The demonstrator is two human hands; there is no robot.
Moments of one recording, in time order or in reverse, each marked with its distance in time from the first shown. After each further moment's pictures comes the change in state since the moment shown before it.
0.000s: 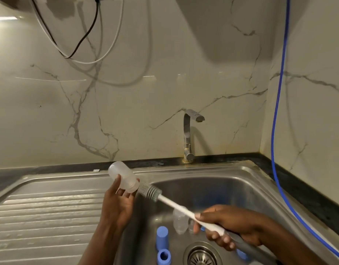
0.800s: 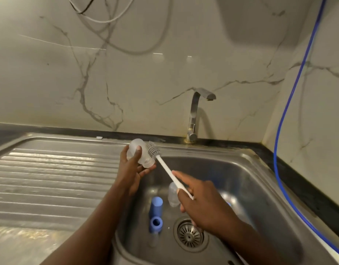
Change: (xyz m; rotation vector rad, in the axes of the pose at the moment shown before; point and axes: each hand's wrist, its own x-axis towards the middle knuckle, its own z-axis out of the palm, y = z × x) left_hand 0.003 -0.037 0.008 0.321 -0.012 0.142; right_hand 0.011 0.009 0.066 -0.637 0.623 -0.448
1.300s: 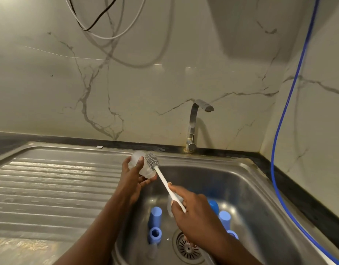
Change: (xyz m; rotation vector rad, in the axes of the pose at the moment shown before) left_hand 0.001 0.000 0.003 0.028 0.013 -0.024; right_hand 0.002 -0.005 0.019 0.001 0.078 0.019
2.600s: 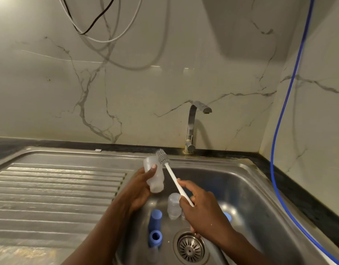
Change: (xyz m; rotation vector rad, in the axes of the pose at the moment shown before) left_hand -0.009 0.001 0.014 -0.014 -0.205 -0.198; right_hand 0.013 0.015 -0.011 0.065 0.026 0.064
